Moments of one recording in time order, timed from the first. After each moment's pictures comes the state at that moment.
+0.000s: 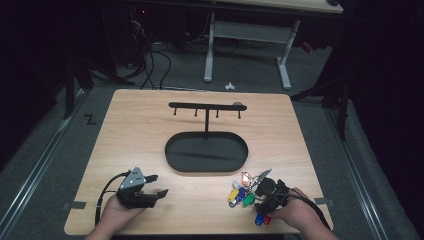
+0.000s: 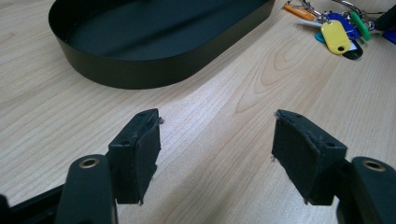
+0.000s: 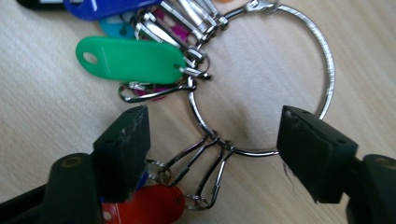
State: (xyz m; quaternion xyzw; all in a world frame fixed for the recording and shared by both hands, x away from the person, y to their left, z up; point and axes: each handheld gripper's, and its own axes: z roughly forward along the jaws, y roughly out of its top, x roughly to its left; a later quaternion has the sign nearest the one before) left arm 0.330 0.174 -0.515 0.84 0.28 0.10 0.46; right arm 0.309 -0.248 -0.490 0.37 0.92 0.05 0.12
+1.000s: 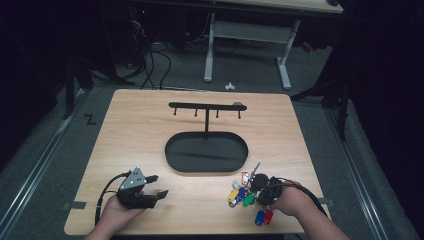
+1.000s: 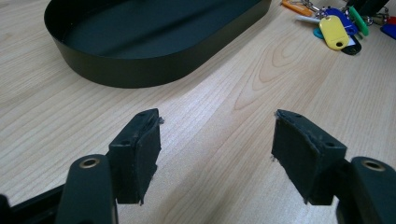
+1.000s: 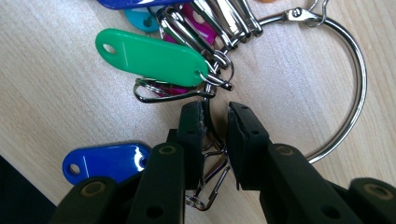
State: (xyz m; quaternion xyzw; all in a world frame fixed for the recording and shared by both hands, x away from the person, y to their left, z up) left arm 0.329 0.173 -0.516 0.84 0.28 0.10 0.46; right arm 0.331 -0.236 -0.487 0.30 0.95 0.00 0.05
